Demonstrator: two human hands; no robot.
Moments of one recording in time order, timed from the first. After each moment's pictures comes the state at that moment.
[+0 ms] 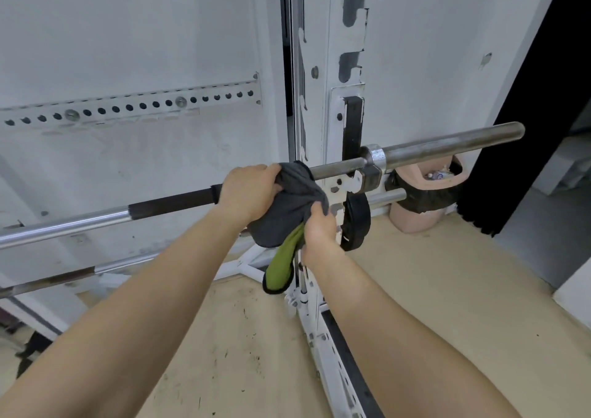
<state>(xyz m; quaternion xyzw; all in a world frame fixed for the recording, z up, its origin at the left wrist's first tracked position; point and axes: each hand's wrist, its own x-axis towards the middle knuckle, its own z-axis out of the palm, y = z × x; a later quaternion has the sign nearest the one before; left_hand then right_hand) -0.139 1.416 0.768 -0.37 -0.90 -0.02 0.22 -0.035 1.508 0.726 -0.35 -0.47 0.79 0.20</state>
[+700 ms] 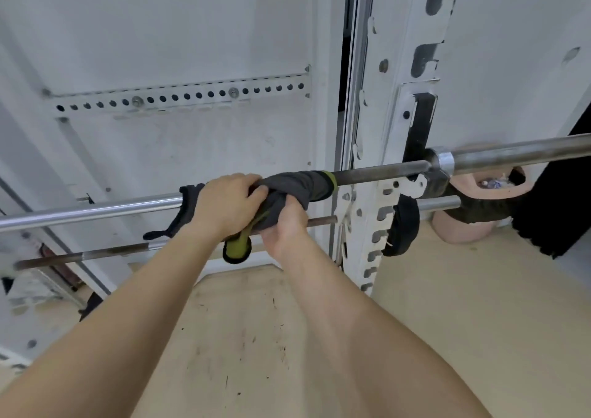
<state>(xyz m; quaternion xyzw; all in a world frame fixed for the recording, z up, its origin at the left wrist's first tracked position) -0.143 1.292 0.763 -0.27 -0.93 -0.15 0.18 -0.087 1.392 0.750 -0.24 -0.27 0.93 0.04</state>
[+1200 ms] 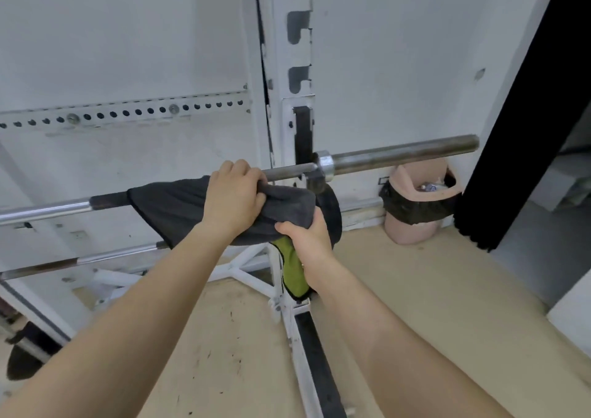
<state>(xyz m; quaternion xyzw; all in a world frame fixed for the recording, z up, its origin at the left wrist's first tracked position) -0.039 1.474 0.776 -0.32 -0.90 -0.12 0.29 0.070 1.593 0.729 -0.17 -0.60 0.77 0.15</state>
